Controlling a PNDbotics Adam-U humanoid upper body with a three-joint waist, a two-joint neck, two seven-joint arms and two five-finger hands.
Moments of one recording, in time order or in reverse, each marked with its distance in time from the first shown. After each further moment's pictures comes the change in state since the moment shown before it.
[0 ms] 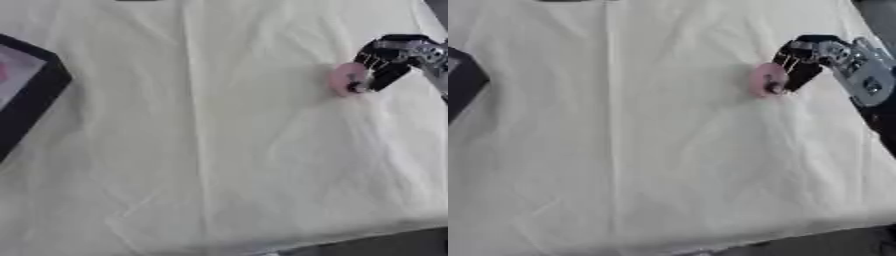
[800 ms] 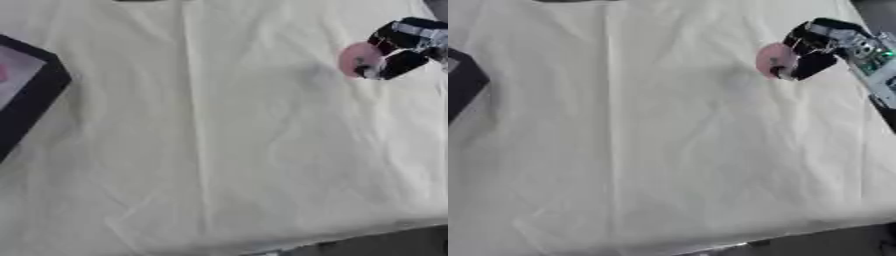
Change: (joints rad) left arm 0.017 0.001 0.007 -0.006 0.010 0.002 0.009; right arm 0.079 -0.036 -0.055 -0.199 -0.159 0.040 -0.145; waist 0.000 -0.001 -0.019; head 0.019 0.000
